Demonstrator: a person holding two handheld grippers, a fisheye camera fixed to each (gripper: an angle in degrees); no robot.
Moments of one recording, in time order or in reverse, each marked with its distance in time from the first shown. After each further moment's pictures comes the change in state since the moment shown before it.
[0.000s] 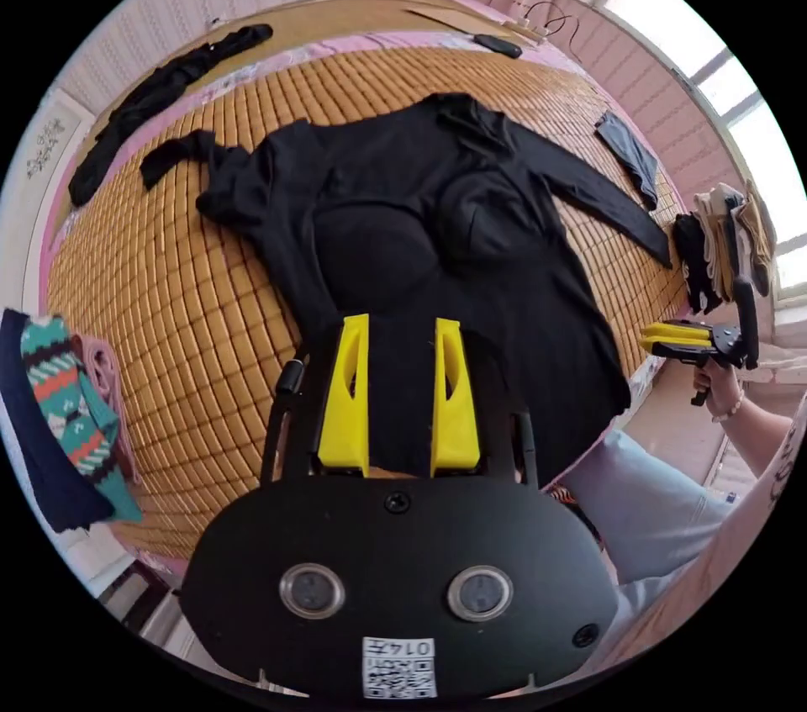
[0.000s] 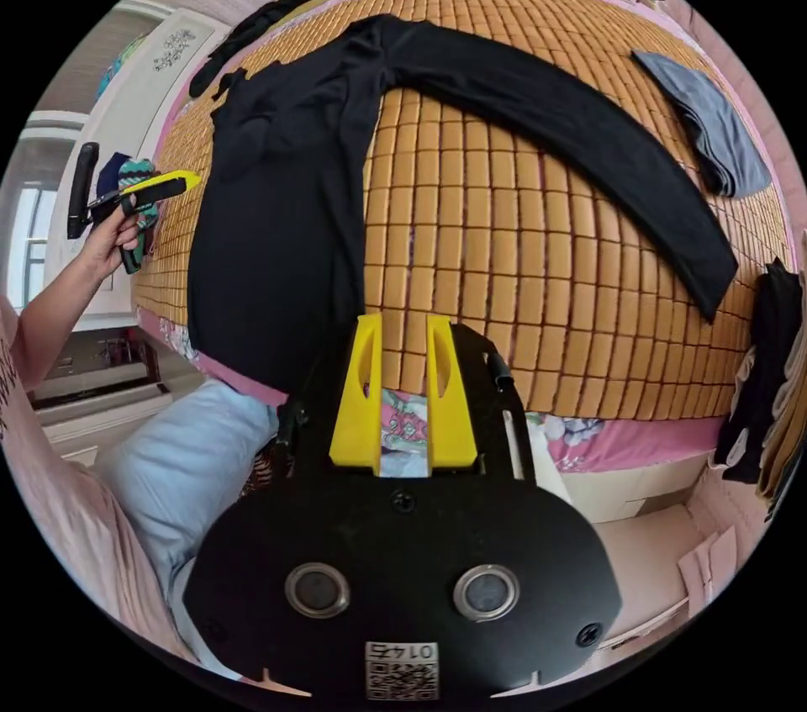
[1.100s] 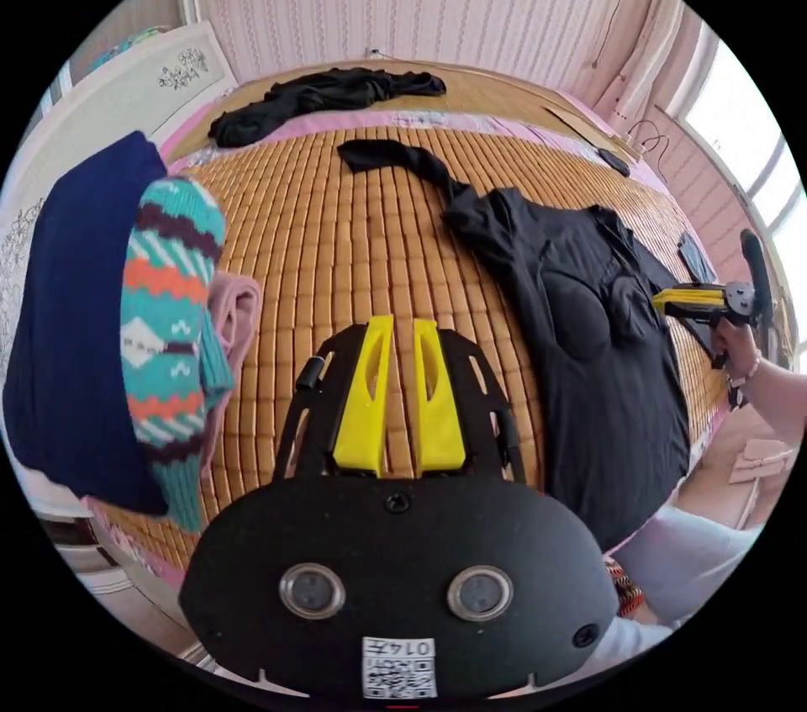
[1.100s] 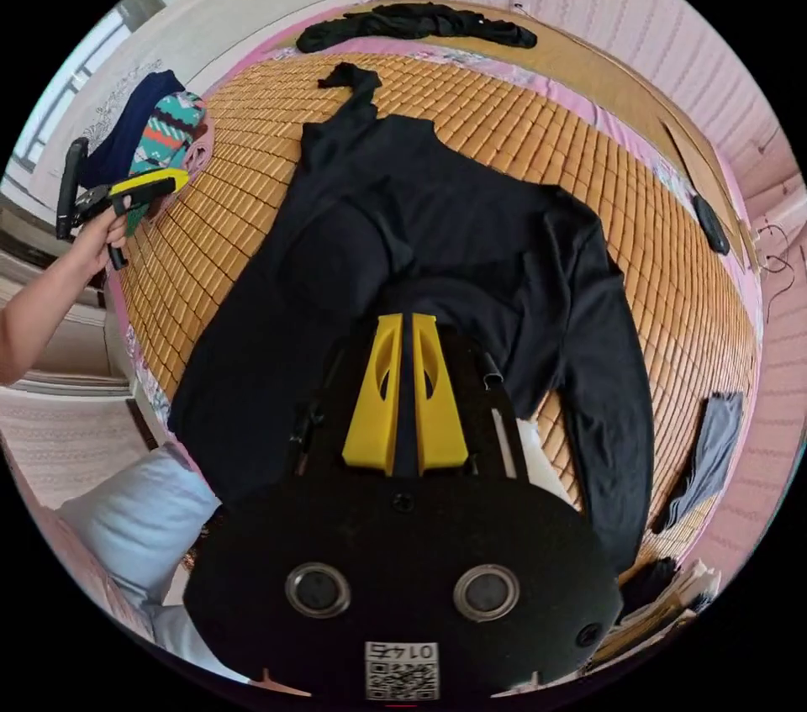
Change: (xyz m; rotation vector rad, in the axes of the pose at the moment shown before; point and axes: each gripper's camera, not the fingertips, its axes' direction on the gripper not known) left arm -0.232 0.061 -0.055 0.441 -0.103 -0.235; right arm -0.213 -0.220 -0.055 0.263 0.185 -0.494
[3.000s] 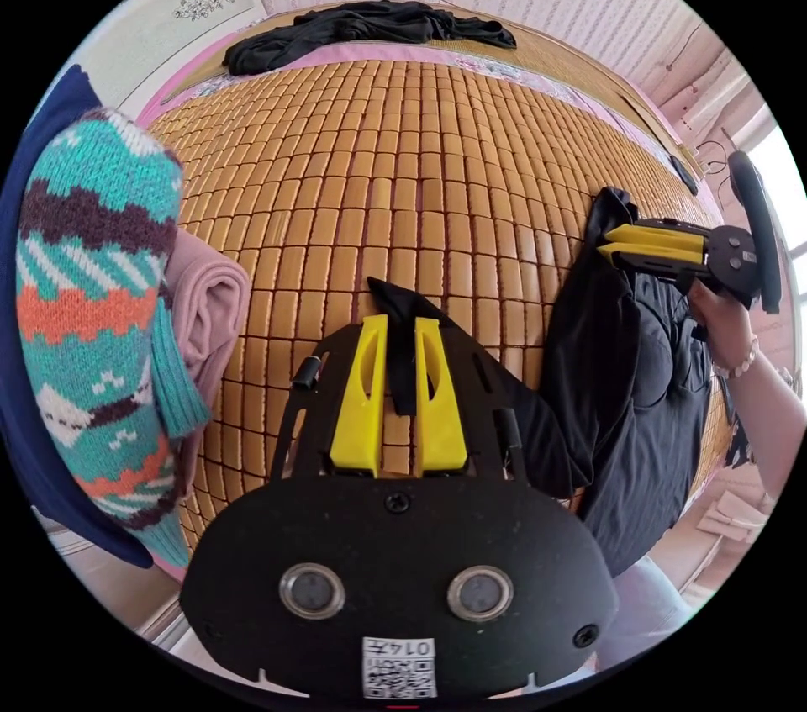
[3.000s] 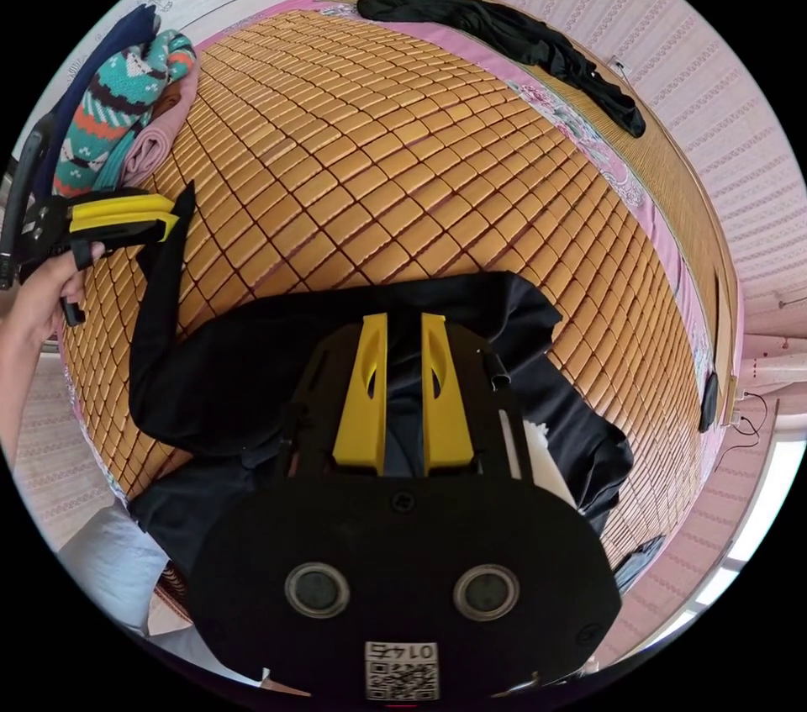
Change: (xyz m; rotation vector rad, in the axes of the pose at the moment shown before) left arm -0.032 0.032 0.052 -0.232 -0.081 -0.121; right arm -0.243 -0.222 0.056 -0.107 0.129 -0.221
